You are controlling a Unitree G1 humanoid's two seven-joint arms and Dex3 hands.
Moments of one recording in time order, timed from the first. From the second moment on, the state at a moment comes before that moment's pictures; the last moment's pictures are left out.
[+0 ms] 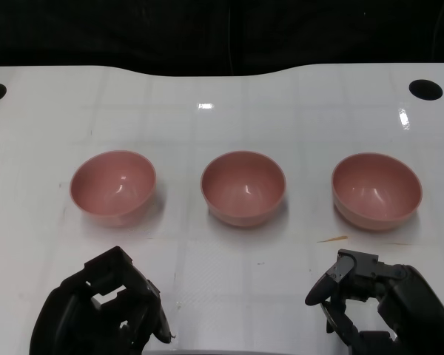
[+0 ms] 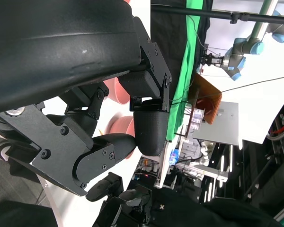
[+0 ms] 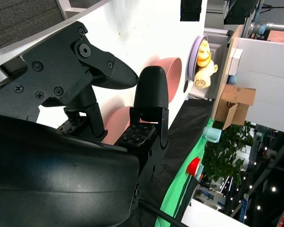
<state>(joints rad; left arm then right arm) 0.29 -0.01 0.04 -0.08 -0.48 -0.19 -0.52 0.15 -0.11 0.12 0.08 0.03 -0.51 0.29</state>
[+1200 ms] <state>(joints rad) 0.29 0.00 0.05 -0.07 -0.48 -0.19 -0.52 0.12 -0.15 0.07 0.01 -0.09 -0.45 0.21</state>
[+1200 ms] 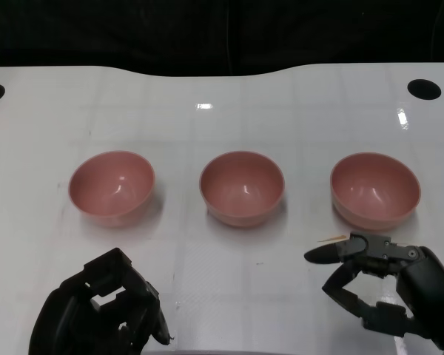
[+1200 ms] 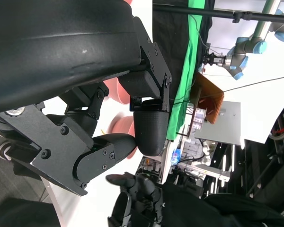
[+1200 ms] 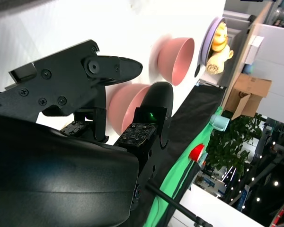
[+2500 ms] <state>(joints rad) 0.30 -0.02 0.04 -0.10 -0.48 -0.17 -0.51 -0.22 -0.32 0.21 0.09 -0.90 -0.03 0.00</state>
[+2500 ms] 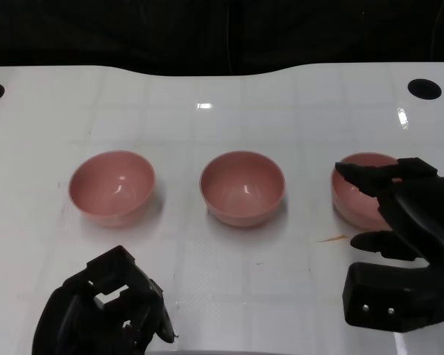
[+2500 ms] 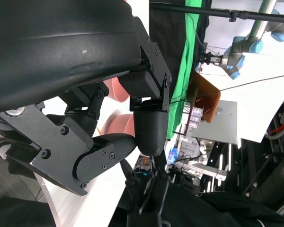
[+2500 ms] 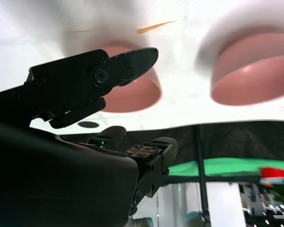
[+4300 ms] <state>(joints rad) 0.30 -0.03 0.04 -0.12 -0.47 -0.17 -0.50 -0.66 -0.33 0.52 0.88 -0.88 -0.29 -0.65</state>
